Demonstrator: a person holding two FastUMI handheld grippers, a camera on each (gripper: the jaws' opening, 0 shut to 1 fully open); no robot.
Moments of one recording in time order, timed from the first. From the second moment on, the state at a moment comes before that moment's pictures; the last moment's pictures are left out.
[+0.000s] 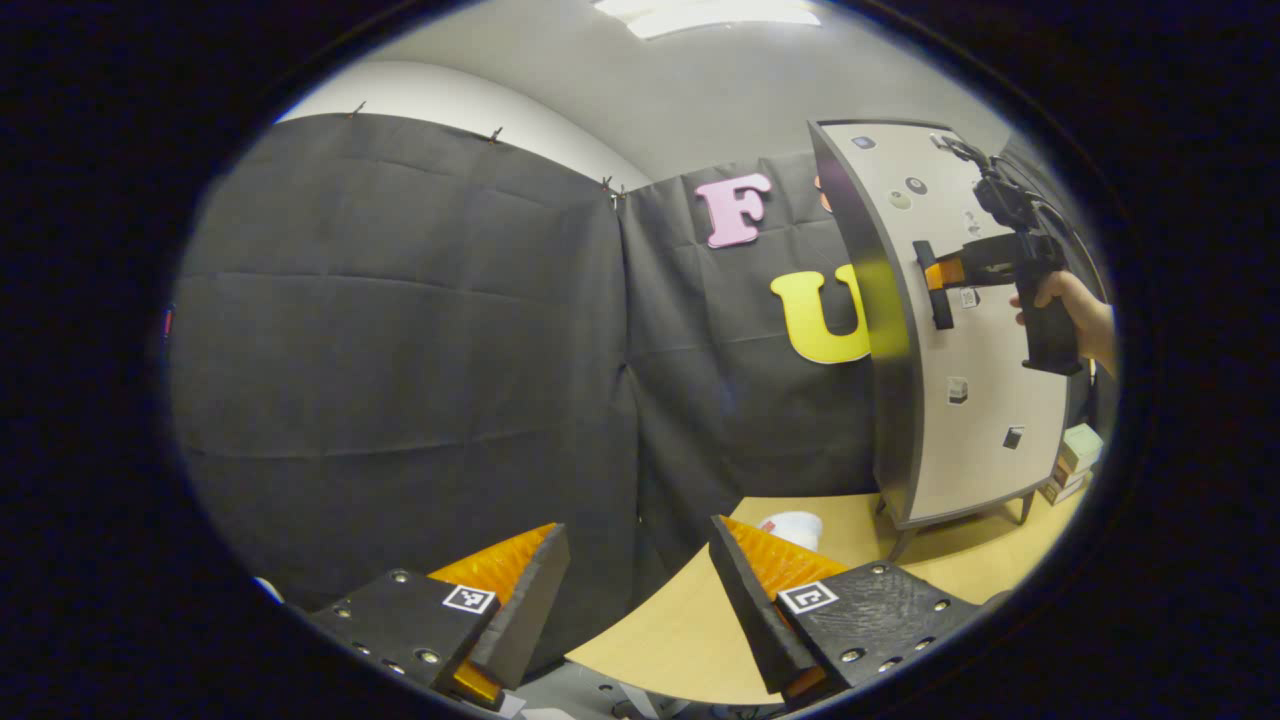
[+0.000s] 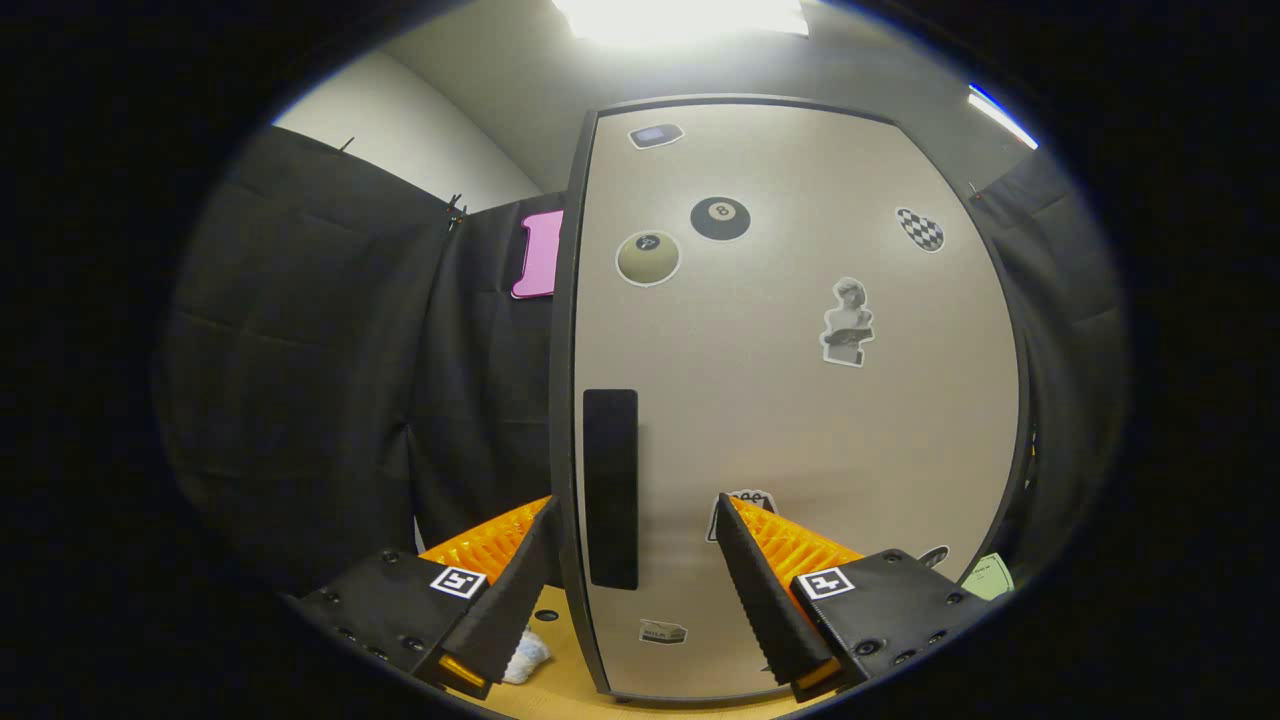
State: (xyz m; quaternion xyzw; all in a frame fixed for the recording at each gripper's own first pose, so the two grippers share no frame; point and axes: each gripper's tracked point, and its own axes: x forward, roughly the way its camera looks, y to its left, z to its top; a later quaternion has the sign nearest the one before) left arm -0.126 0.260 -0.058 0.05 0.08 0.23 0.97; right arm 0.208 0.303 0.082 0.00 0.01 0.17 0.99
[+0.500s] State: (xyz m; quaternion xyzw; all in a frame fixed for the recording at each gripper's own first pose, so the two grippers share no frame) left arm -0.139 0.310 -0.066 0.05 0.09 0.25 0.96; right arm 0.235 0.325 0.062 0.02 0.07 0.14 0.99
